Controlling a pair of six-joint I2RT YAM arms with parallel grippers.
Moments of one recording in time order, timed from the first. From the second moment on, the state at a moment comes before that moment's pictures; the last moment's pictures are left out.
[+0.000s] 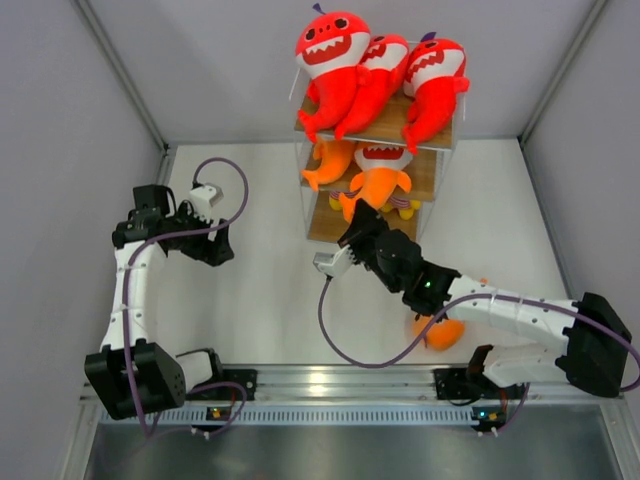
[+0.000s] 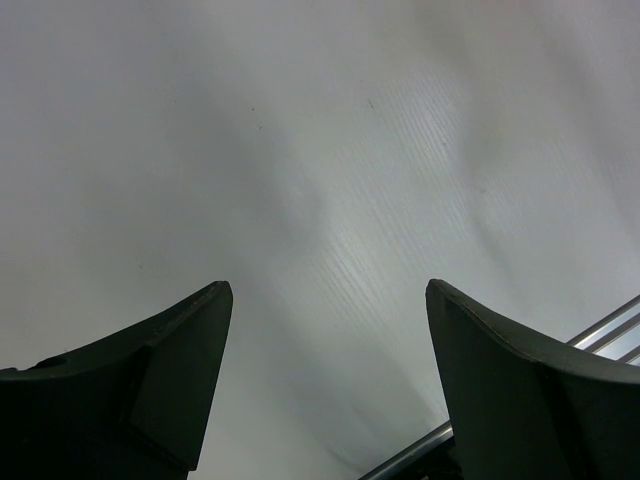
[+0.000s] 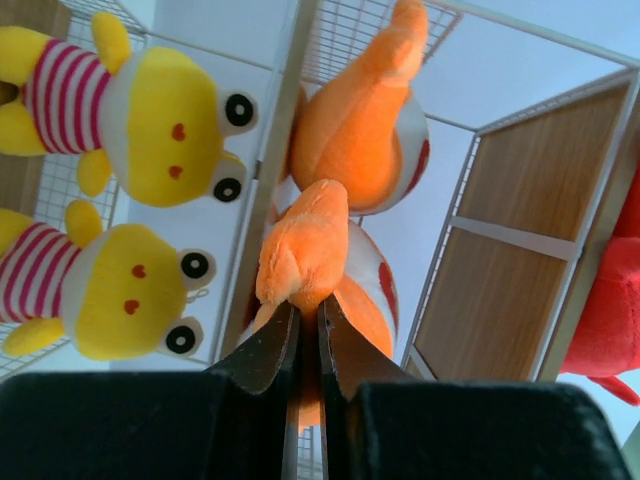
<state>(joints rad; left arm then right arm) 0.20 1.19 1.11 -0.95 0.56 0.53 1.02 1.23 0.80 0.27 0.48 -1.71</state>
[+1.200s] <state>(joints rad) 0.19 1.21 1.13 -0.94 0.56 0.53 0.83 1.33 1.00 0.07 0.19 -1.89</state>
